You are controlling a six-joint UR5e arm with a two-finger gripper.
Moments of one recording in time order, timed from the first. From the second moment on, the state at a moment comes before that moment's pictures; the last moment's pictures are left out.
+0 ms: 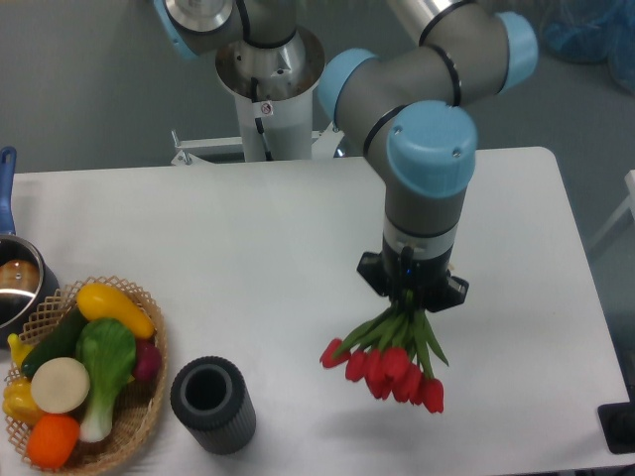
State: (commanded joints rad) arm 2.52 -1.96 -1.29 -1.37 1.56 1.02
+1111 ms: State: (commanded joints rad) arm 2.51 -2.00 -1.42 -1.25 1.57 1.05
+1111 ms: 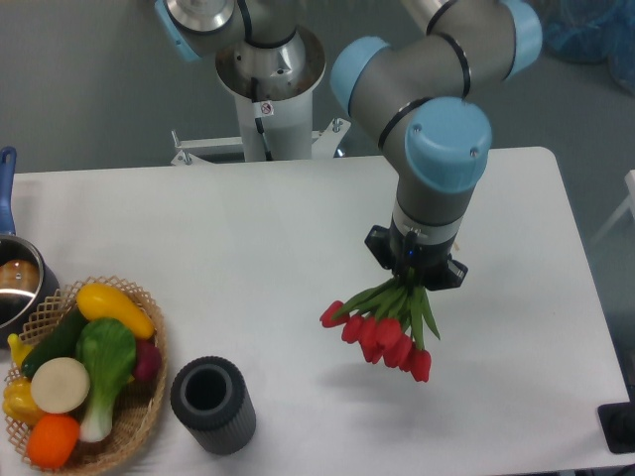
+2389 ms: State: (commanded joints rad) arm 2.57 -1.99 -1.50 -1.03 1.62 1.10
